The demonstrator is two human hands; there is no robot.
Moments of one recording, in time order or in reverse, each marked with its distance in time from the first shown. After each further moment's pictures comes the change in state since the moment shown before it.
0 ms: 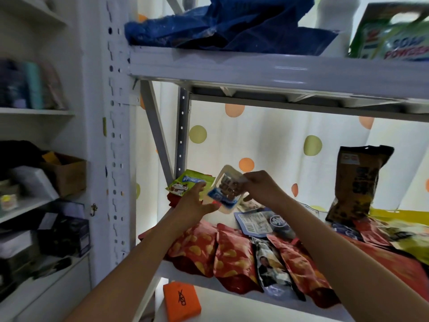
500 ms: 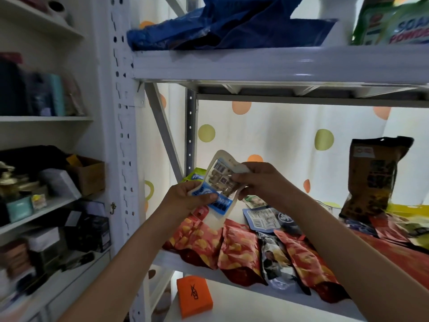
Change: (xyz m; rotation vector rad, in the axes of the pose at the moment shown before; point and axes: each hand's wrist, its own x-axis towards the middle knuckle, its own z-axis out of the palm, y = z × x) left_hand -0.064 0.035 -0.034 -0.481 0.051 -0.052; right_hand -0.045 -0.044 -0.009 0.563 -0.245 -0.079
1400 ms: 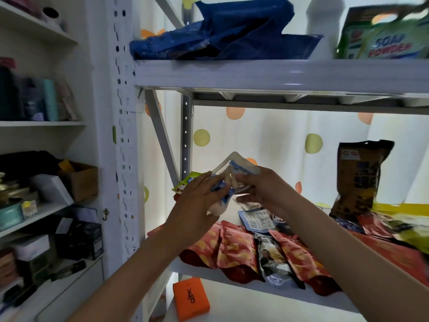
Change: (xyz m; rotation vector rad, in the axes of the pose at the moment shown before) left_hand -0.002 -0.014 0.012 0.972 0.031 0.884; right_hand -0.018 -0.009 0.008 0.148 0.161 0.132
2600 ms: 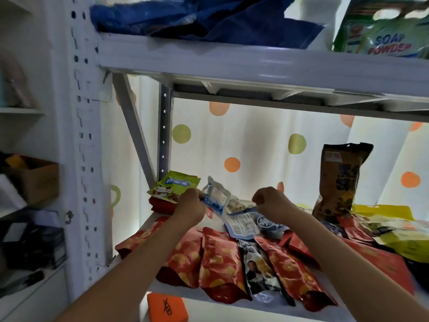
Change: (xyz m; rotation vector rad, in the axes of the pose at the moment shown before) left_hand 0.058 -0.032 0.083 -0.323 -0.275 -0.786; right_hand 0.047 0.057 -0.089 -1.203 0.184 0.140
